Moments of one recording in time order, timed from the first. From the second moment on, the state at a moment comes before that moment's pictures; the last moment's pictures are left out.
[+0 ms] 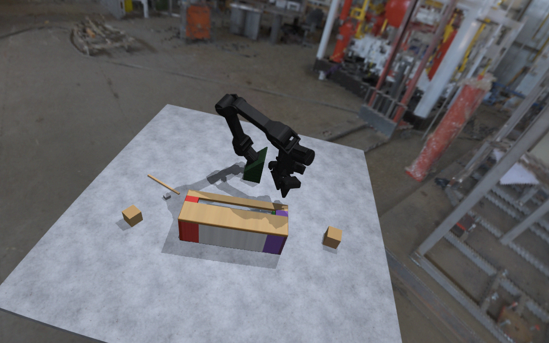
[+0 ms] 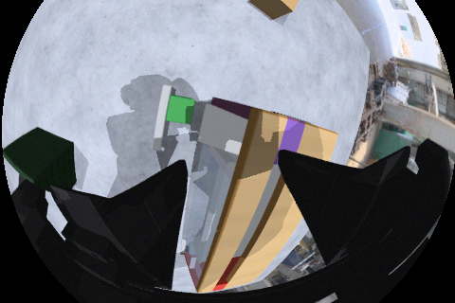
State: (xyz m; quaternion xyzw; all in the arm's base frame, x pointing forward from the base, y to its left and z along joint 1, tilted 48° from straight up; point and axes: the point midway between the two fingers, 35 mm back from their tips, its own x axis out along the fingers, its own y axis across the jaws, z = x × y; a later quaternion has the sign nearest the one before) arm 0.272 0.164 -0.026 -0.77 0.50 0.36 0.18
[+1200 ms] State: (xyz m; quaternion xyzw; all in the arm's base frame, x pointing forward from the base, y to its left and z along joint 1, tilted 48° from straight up) arm 0.255 0.106 -0.097 -0.75 0.21 0.52 -0.34
